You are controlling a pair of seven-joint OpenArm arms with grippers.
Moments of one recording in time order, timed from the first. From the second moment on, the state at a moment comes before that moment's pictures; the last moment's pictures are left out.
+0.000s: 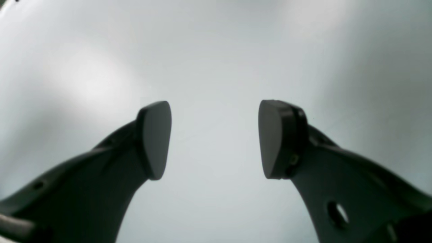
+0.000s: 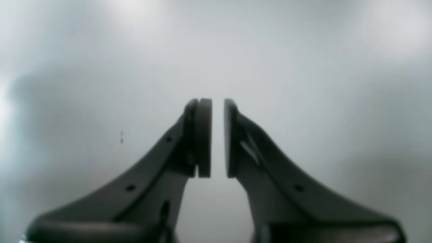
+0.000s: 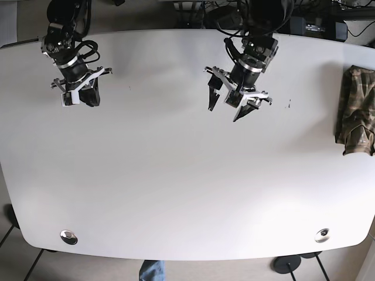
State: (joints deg) left arm 22.5 -2.1 6.4 99.7 13.4 -10.8 1.4; right arm -22.0 9.4 22.5 98.0 15.2 31.1 -19.8
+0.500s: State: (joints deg) left arm 64.3 -2.1 0.2 113.1 13.2 -0.6 -12.8; right arm -49.6 9.4 22.7 108.7 15.9 31.5 -10.7
